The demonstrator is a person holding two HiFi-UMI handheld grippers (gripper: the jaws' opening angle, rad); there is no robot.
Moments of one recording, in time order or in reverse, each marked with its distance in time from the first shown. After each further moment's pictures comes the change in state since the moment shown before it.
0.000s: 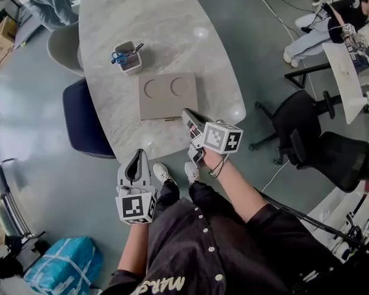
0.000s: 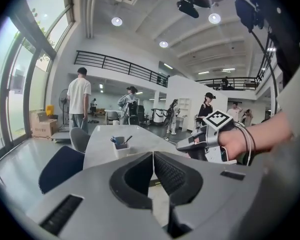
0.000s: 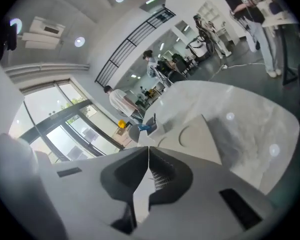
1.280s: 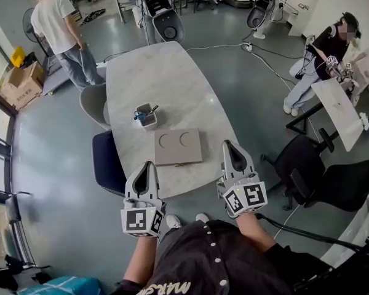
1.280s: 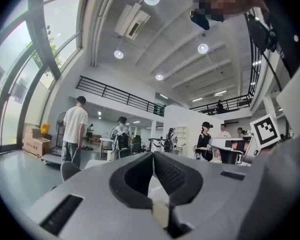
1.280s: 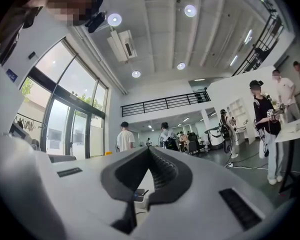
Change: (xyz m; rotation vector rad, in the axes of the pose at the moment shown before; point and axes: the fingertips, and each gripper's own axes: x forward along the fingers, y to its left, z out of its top) left arm -0.039 -0.033 0.169 0.003 -0.371 -0.036; right arm -0.211 0.139 0.138 -0.684 -0.708 -0.059
